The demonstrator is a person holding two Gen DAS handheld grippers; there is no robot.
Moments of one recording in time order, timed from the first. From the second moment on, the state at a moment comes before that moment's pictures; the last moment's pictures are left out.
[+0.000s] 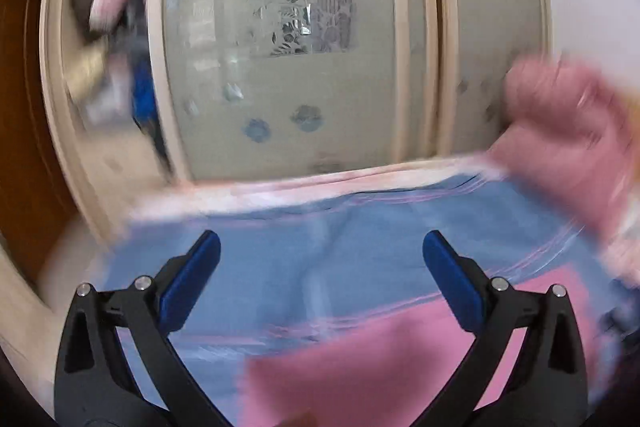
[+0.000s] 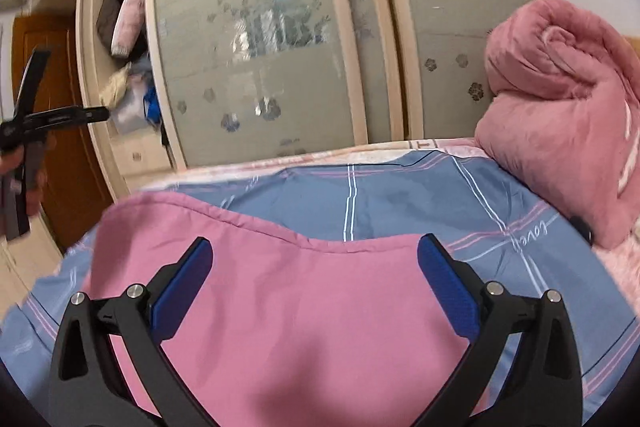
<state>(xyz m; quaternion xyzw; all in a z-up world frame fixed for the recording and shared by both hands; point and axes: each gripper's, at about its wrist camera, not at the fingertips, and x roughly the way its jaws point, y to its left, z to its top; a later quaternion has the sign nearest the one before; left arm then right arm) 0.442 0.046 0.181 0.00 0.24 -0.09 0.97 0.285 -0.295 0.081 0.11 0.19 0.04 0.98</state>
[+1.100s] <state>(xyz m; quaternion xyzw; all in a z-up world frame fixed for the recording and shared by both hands) 0.359 -0.051 0.017 0.01 0.24 -0.04 0.97 0.308 -0.279 0.032 0.13 0.19 -0.06 0.97</state>
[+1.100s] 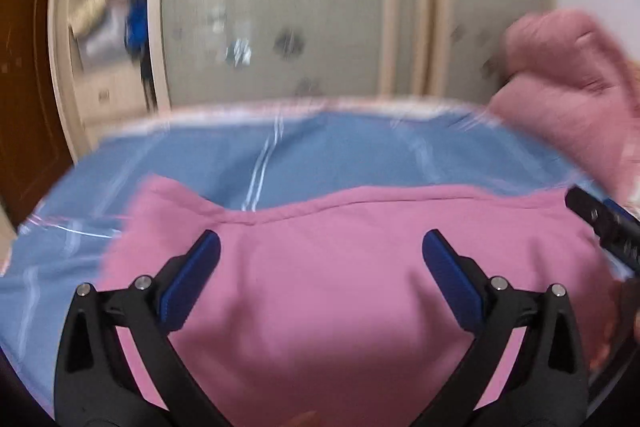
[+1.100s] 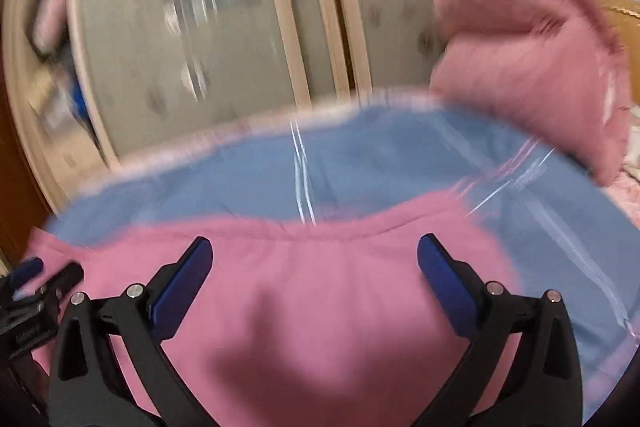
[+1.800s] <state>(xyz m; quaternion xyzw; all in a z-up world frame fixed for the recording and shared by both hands) -0.010 -0.062 0.018 0.02 0.23 0.00 0.97 -0.019 -0.208 0.035 0.03 0.24 -0.04 0.97</state>
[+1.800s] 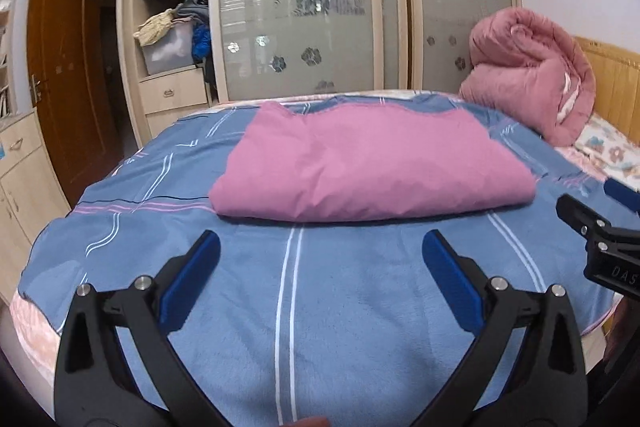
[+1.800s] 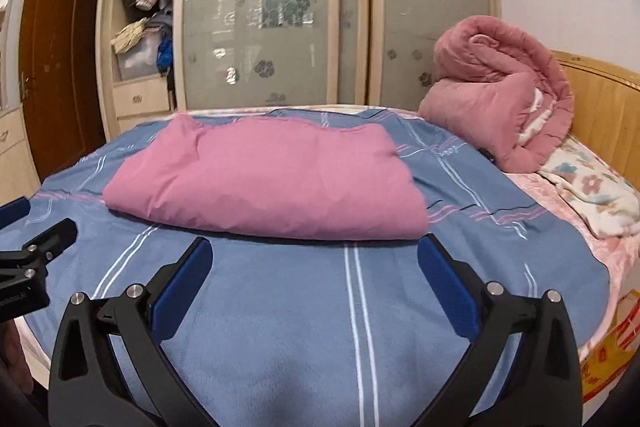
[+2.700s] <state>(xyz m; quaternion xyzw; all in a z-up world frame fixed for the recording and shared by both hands) -0.012 -0.042 0.022 -0.01 0.24 0.02 0.97 -0.020 -0.207 0.036 0.03 0.24 -0.03 0.97</state>
